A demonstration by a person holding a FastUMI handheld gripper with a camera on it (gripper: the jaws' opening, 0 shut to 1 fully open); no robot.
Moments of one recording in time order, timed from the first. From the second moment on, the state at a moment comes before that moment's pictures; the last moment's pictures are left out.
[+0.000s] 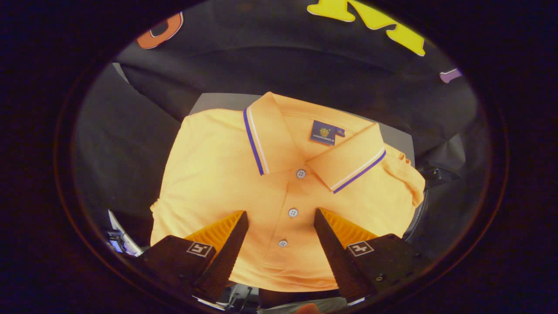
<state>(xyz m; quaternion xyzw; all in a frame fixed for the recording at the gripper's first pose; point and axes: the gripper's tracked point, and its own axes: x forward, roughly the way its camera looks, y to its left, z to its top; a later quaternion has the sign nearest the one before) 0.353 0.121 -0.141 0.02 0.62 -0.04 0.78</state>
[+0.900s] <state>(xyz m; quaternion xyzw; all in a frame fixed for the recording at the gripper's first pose) 0.353 0.104 -0.141 0.05 0.62 -0.01 0.78</state>
